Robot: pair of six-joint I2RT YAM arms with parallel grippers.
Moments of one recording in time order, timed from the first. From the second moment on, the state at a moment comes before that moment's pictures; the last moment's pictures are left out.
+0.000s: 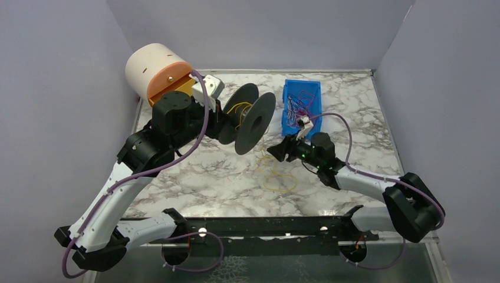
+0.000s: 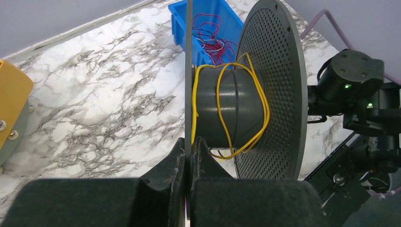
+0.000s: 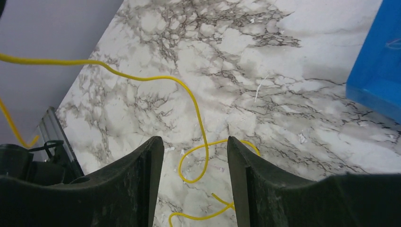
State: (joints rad) left arm -0.70 1.03 1.47 -0.75 -0.01 -0.12; right arm 0.59 1.26 0.46 0.56 -0.24 0.49
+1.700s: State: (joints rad) left arm -0.70 1.02 1.39 -0.62 -0.11 -0.25; right arm 0.68 1.61 0.31 1.09 -0.50 0.74
